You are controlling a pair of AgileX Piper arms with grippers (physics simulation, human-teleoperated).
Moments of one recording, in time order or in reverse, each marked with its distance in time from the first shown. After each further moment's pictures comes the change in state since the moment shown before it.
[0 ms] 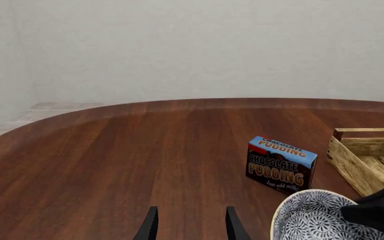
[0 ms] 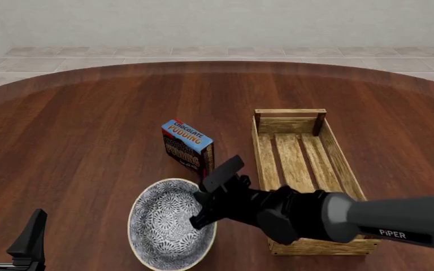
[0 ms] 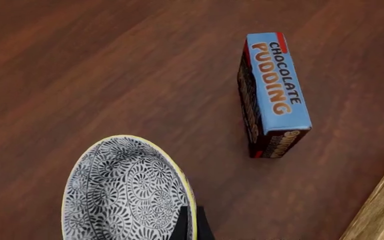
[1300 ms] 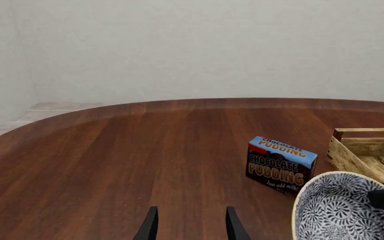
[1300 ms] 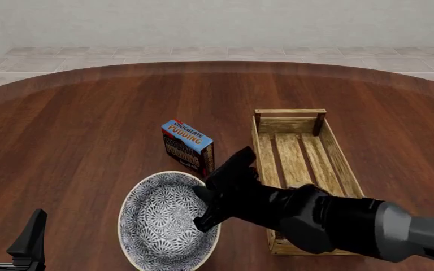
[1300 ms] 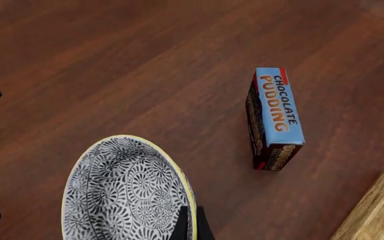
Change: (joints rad) left arm 0.000 0.000 0.000 0.000 0.000; right arm 0.039 -0.204 0.050 0.052 0.015
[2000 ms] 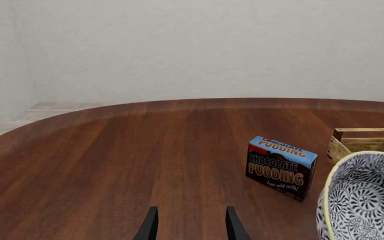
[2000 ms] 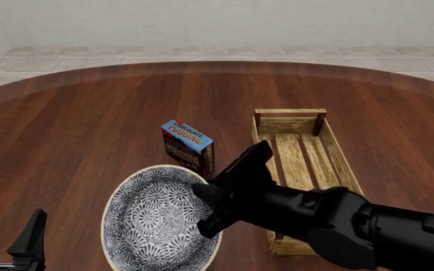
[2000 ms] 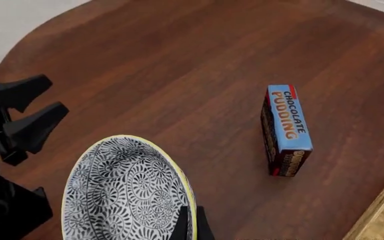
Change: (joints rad) left arm 0.000 0.000 0.000 0.000 0.000; right arm 0.063 -0.180 0.017 0.080 0.085
